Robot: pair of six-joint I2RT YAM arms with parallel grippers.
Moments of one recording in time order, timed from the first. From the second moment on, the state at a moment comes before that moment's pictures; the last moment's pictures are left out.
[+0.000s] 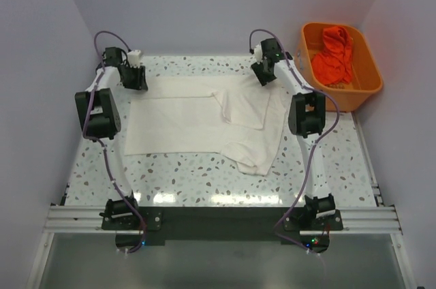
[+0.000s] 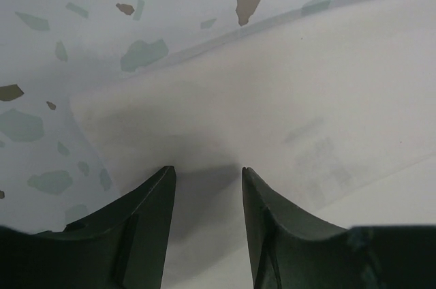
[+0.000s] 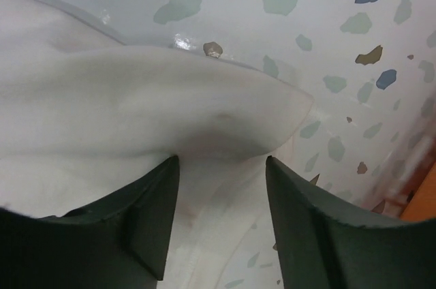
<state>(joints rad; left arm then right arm) 0.19 2.36 1.92 -0.56 0.39 0.27 0.22 2.58 2.36 -0.77 0.14 -0.33</state>
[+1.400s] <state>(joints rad) -0.96 1.92 1.24 -0.35 0.65 1.16 0.18 2.07 1.48 -0.96 -0.33 -0.15</state>
